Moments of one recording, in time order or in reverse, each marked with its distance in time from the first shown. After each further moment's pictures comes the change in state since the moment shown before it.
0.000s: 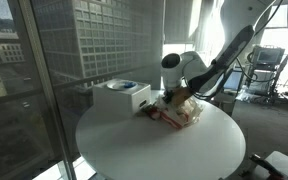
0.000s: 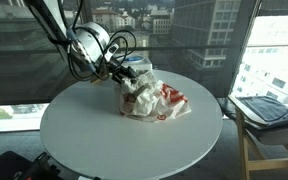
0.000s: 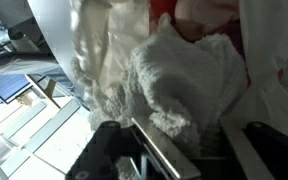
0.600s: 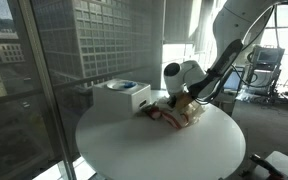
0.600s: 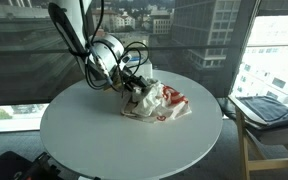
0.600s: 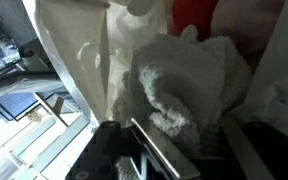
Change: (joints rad) arm -0.033 0.137 -0.061 0.092 0.000 0.014 -0.002
